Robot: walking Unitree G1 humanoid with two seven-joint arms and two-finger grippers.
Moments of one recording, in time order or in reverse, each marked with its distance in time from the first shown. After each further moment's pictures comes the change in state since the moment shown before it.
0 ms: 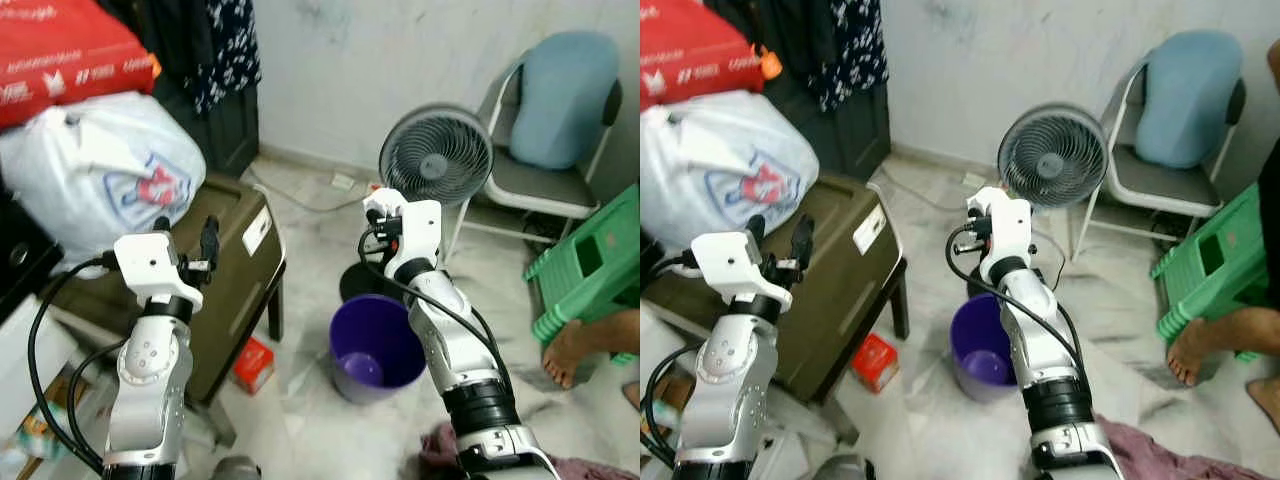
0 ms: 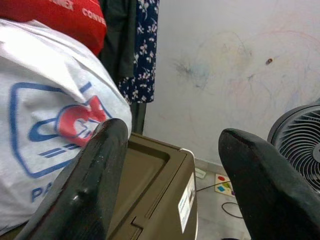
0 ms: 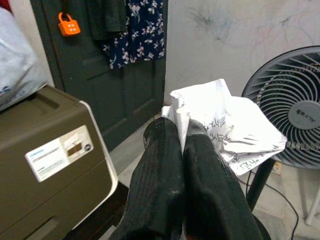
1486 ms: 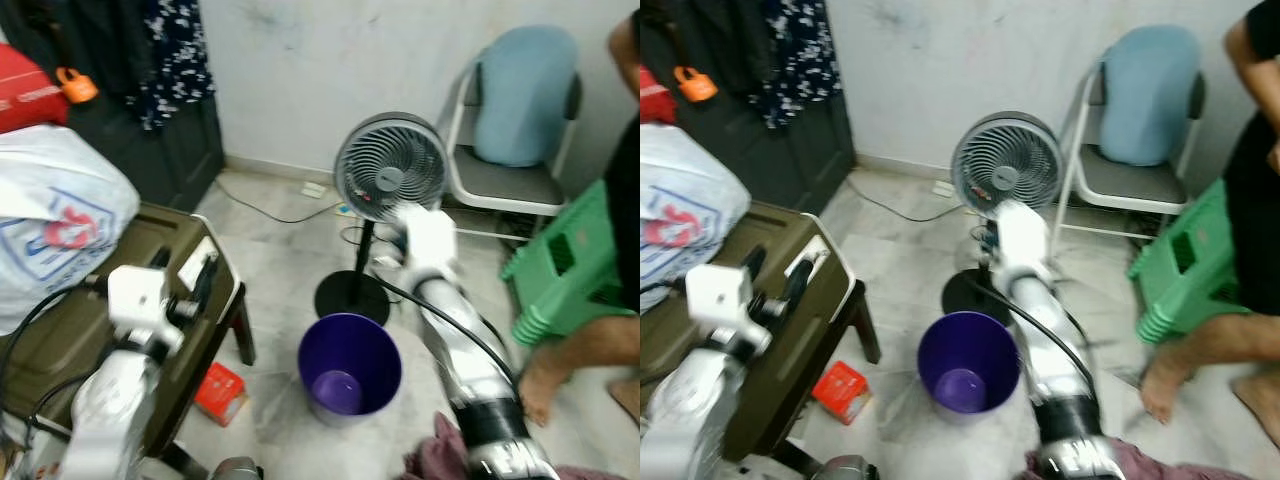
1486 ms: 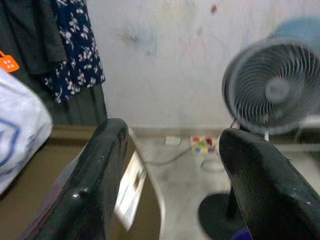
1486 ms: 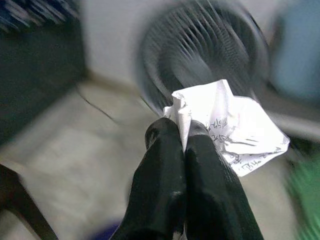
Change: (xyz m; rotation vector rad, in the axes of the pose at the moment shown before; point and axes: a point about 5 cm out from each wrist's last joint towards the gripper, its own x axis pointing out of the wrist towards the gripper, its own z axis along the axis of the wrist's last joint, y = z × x) left arm -0.043 0.030 -0.013 0.156 0.146 -0.185; right arm -0.026 -0.032 -0.026 -0.101 0.201 -0.272
